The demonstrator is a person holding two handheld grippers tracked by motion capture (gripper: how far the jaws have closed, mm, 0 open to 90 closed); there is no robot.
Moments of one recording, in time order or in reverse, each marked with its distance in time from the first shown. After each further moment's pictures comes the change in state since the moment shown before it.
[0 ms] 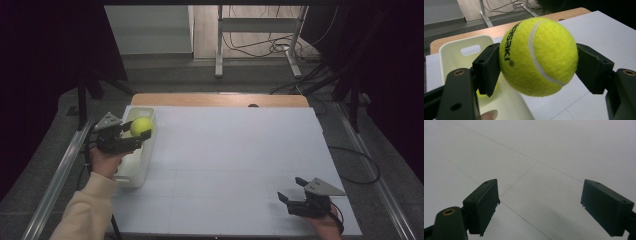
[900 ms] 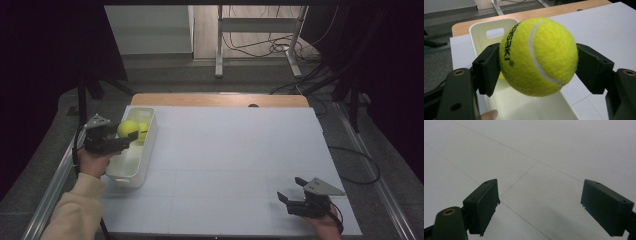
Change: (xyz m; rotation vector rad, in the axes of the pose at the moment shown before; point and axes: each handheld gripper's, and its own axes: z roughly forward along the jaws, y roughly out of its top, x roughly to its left) left arm 0.034 -0.014 -0.007 0.069 0.073 -0.049; right arm 0.001 0.000 0.001 -0.001 0.003 -0.001
